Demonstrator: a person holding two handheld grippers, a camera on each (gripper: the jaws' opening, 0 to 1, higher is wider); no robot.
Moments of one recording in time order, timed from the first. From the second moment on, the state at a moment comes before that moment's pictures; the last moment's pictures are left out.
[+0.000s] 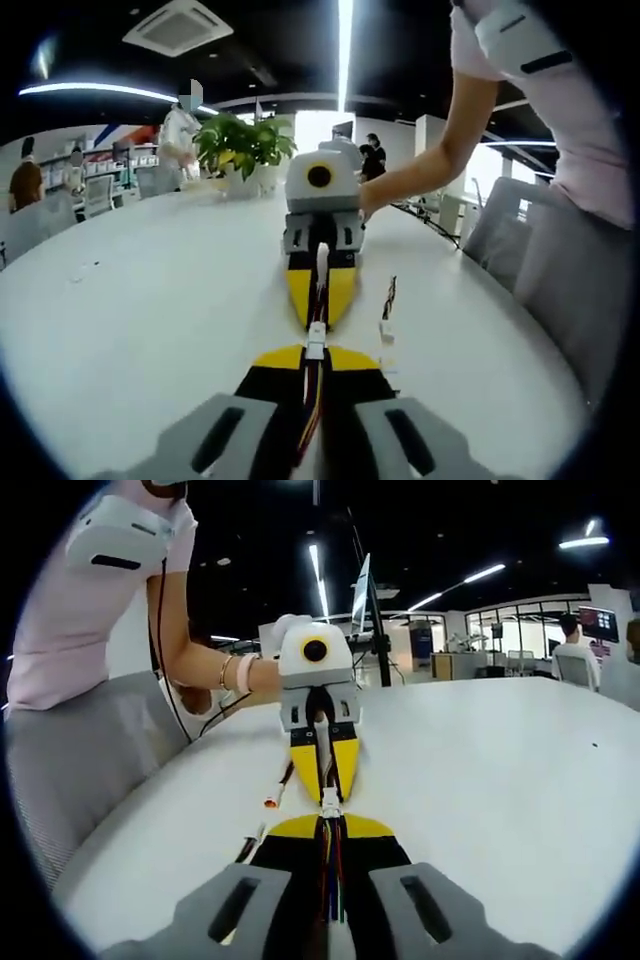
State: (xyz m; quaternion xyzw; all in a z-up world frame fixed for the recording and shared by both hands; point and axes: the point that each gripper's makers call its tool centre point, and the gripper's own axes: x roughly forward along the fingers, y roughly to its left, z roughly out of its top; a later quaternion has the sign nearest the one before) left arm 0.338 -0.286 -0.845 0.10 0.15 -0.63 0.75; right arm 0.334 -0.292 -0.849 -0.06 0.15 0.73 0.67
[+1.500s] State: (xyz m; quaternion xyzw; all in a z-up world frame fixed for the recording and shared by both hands) left arm 0.313 -0.262 -0.805 0.08 0.15 -0.59 0.79; right arm 0.308 -0.305 -0.810 -0.06 0.14 0.68 0.72
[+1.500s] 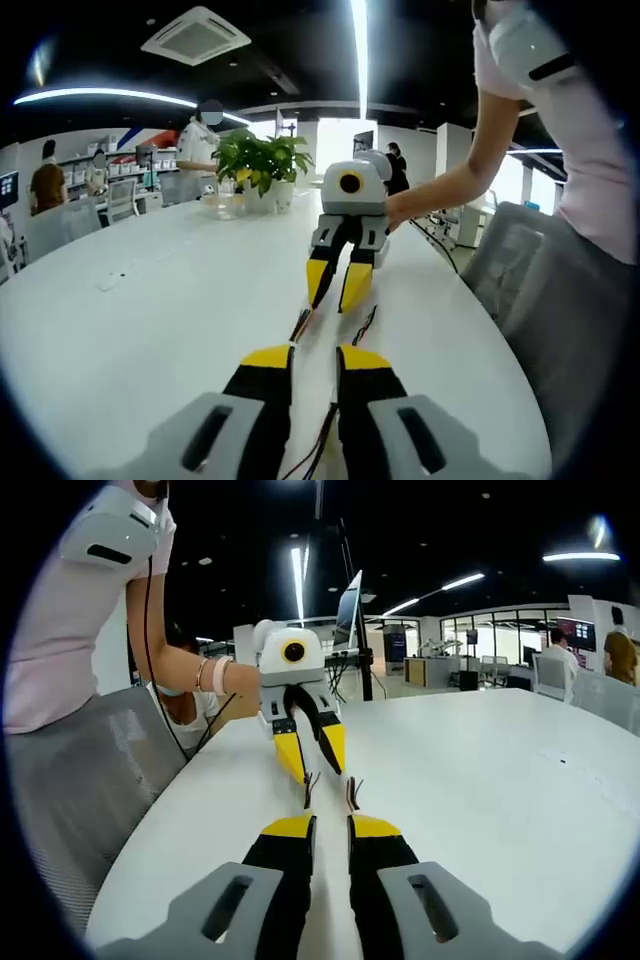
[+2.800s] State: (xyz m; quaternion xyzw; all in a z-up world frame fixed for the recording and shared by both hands) left arm 0.290 -0.267 -0.841 0.08 0.19 -0.58 0.79; right arm 0.281 -0.302 -0.844 -0.08 0.17 0.67 0.72
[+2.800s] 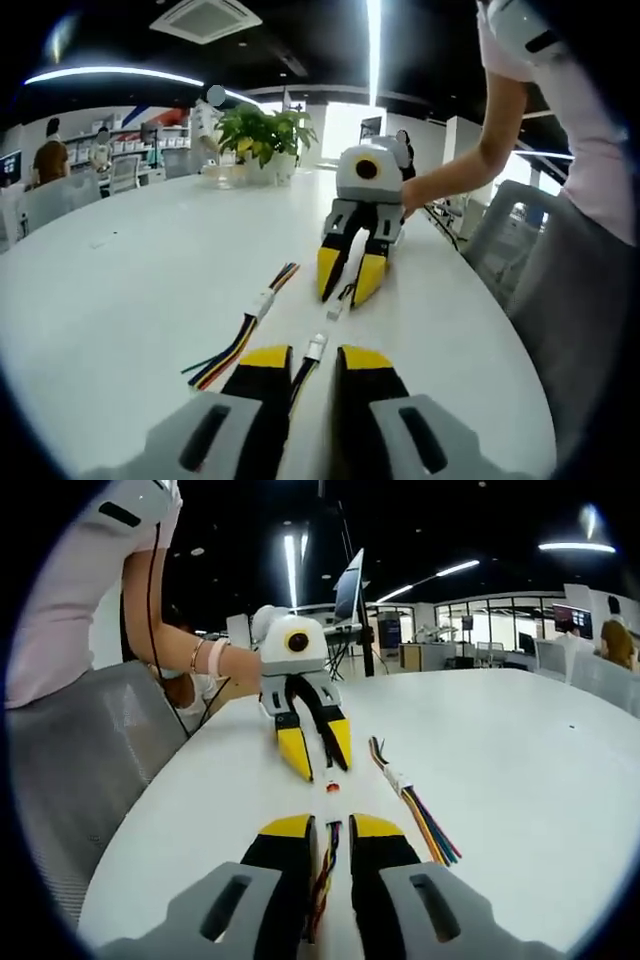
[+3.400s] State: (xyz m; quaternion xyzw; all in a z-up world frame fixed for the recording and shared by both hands) left arm 0.292 -0.265 -0.841 0.11 0.18 -0.58 0.79; right arm 0.282 -0.299 -0.847 -0.10 0.16 0.67 0.72
